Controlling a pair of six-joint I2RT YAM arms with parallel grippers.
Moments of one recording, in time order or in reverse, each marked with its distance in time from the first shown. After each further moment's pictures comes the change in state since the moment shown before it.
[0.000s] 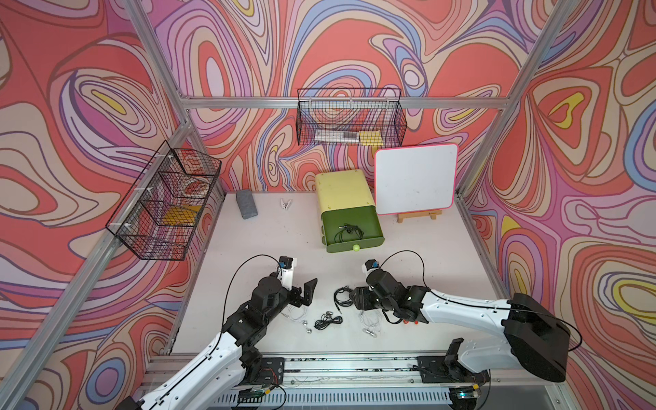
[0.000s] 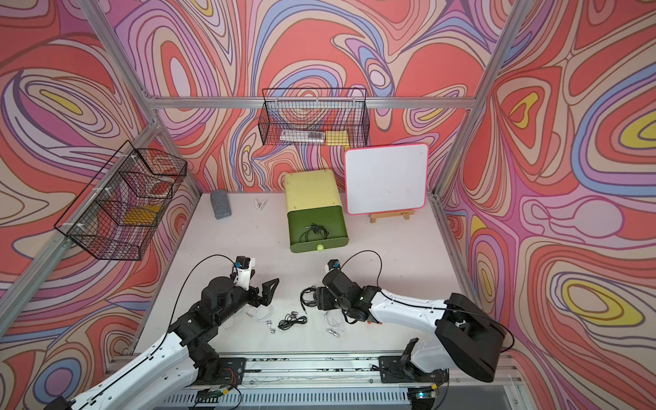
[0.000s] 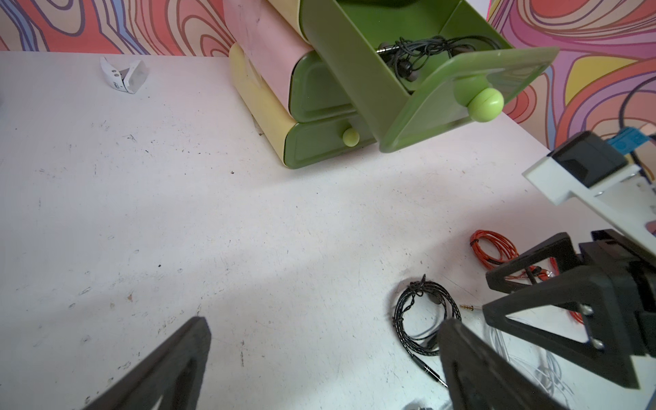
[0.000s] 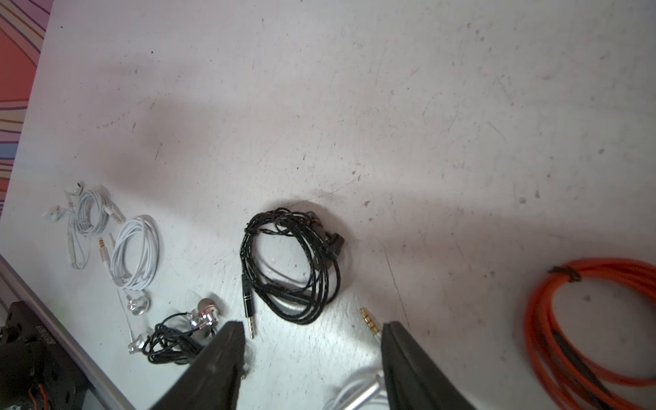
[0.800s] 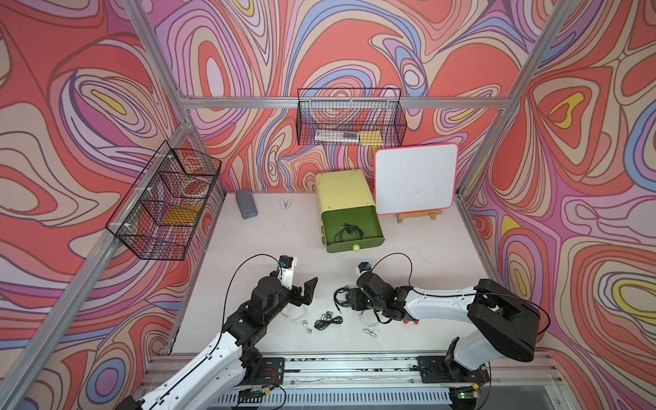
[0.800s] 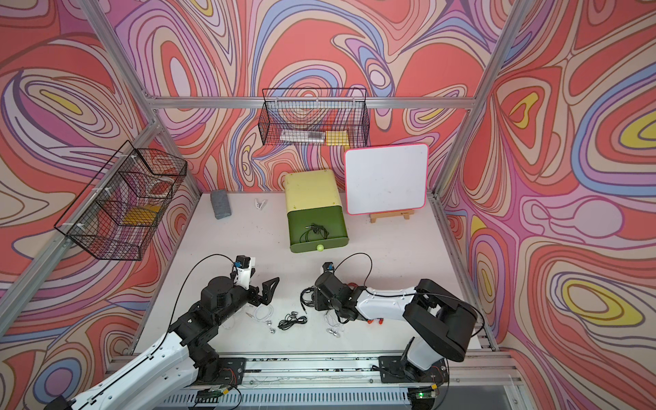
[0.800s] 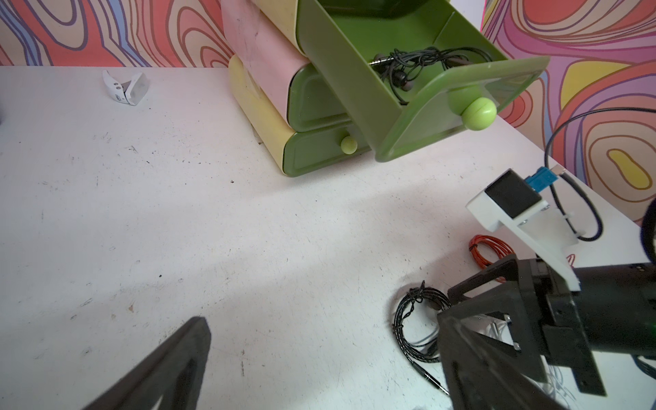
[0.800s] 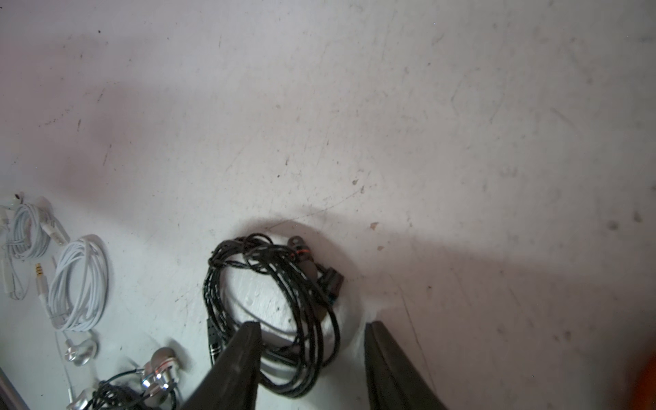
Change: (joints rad) left arm 0.000 -0.001 0.000 0.019 0.000 0.011; right arm 0.016 0.179 0.014 0.135 0.028 0.019
